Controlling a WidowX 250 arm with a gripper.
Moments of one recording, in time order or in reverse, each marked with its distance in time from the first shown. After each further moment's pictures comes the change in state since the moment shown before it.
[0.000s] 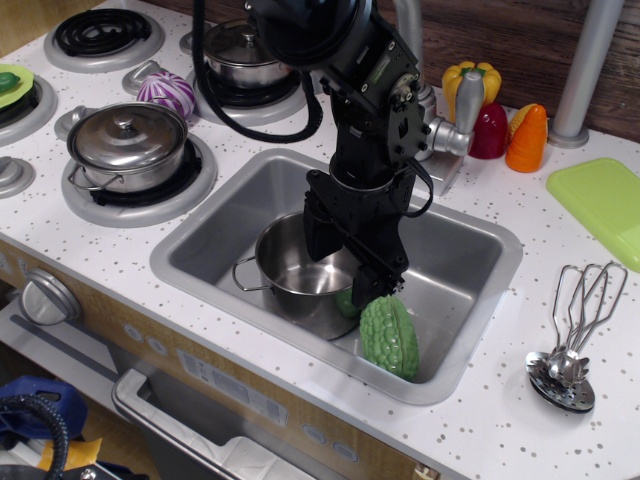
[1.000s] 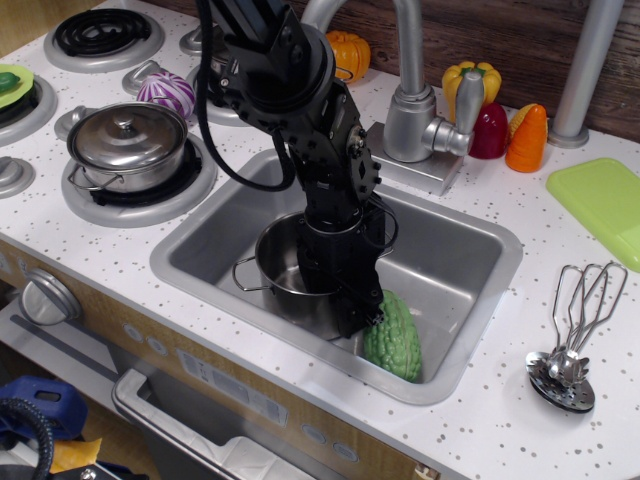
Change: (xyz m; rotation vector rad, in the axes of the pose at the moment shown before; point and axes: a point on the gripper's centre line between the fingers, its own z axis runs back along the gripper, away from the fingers) arm -0.004 0.005 -0.054 -0.123 -0.044 -0.018
